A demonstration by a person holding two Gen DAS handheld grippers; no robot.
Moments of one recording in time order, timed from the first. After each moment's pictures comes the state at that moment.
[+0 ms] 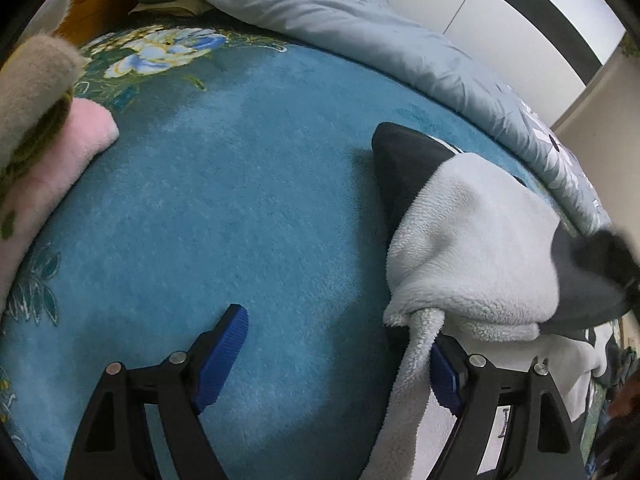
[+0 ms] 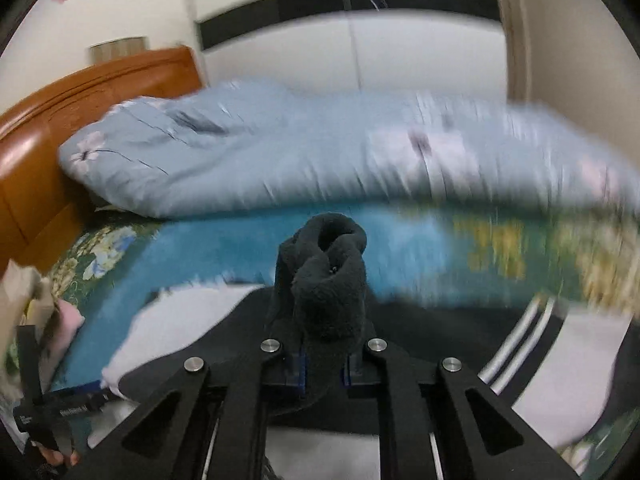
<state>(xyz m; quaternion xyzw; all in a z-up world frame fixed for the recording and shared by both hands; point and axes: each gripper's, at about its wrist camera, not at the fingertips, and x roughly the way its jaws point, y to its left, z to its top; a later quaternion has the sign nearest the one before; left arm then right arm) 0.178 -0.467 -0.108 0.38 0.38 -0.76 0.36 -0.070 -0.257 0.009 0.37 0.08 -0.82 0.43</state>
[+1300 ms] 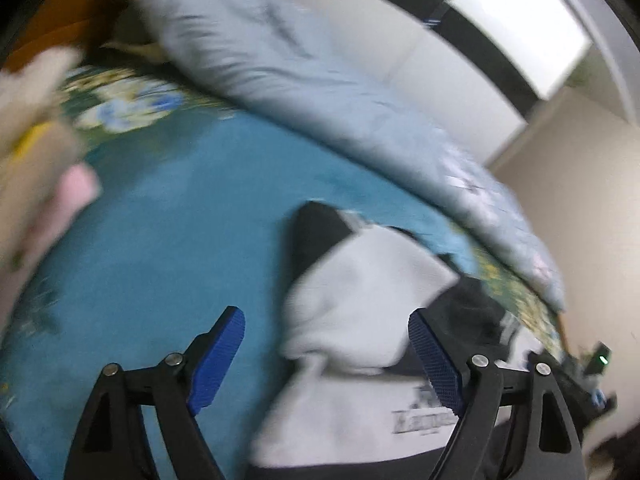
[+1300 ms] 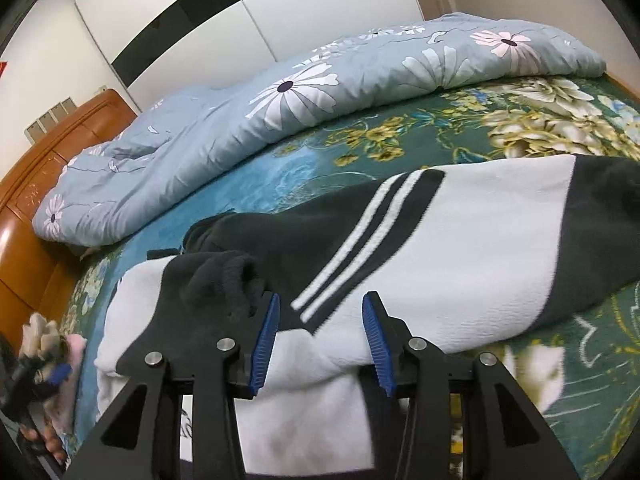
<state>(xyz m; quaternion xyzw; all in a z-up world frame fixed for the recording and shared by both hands) 0.196 -0.429 -0.032 0.27 0.38 -0.84 0.27 -0.132 -0.115 -0.023 0.45 -0.01 -0.81 0.37</state>
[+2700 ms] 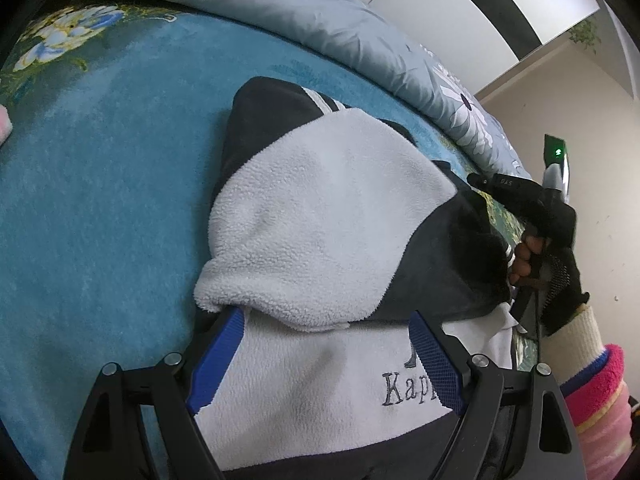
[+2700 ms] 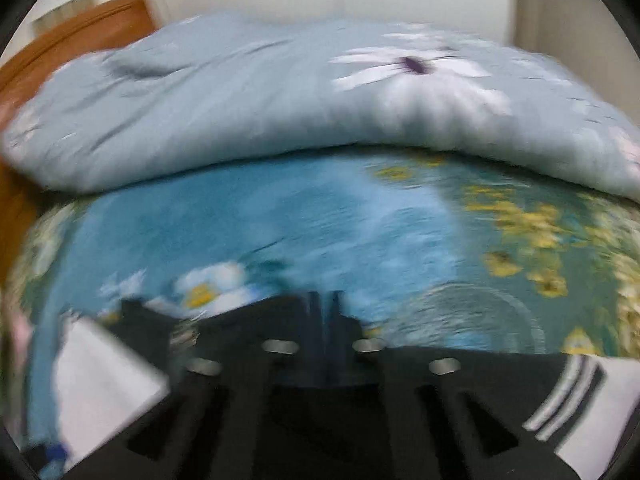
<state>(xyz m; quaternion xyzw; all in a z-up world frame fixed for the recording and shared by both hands) 0.149 -0.420 -0.082 0.38 0.43 -0.79 0.20 -0.185 -0.338 -0.036 0.44 0.15 -0.80 0.37</state>
